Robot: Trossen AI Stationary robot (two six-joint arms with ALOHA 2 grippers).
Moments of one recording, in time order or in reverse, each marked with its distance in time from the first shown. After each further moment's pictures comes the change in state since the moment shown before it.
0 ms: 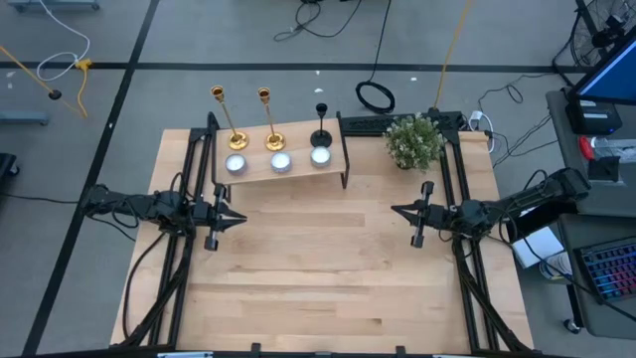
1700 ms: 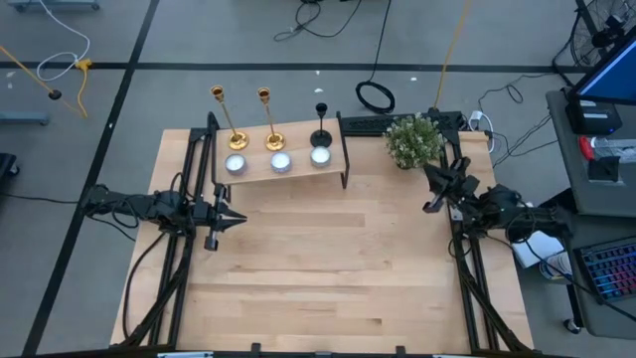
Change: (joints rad) left arm 0.000 0.000 0.000 0.000 0.000 0.000; right arm -0.330 -0.489 -0.009 -0.080 0.001 -0.020
